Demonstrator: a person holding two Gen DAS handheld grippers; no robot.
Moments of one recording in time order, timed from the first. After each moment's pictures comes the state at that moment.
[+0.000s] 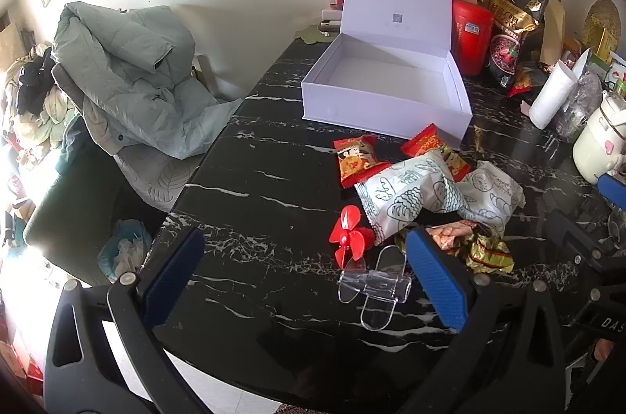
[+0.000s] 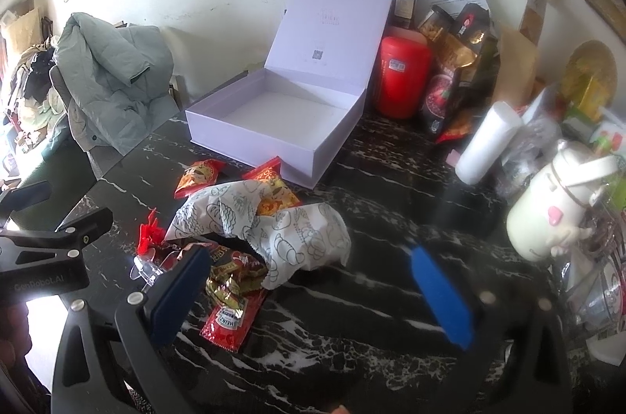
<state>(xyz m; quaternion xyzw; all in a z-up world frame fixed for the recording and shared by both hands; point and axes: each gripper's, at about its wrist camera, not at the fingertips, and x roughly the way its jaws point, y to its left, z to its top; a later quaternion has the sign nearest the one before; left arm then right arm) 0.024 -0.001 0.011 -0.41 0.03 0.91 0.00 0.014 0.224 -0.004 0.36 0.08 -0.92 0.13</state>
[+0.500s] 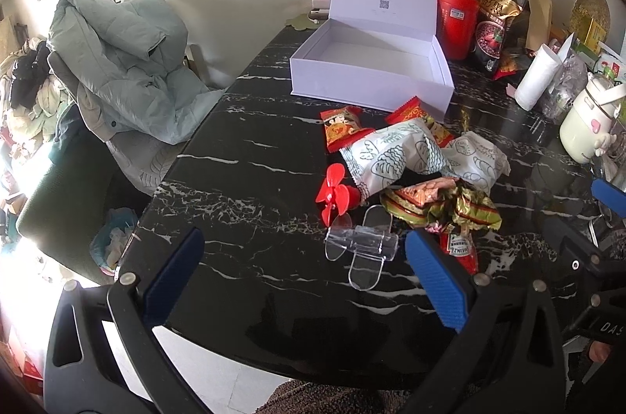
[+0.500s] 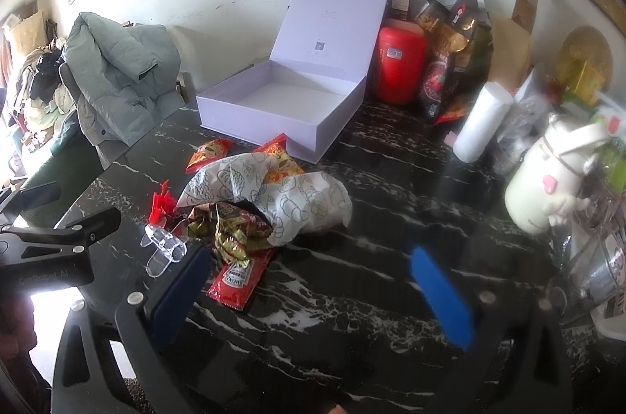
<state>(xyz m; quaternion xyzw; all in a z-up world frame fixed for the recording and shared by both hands) 0.054 0.002 -0.007 -0.42 0.03 0.91 0.02 0.045 0.240 -0.019 0.37 0.07 -0.91 0.15</state>
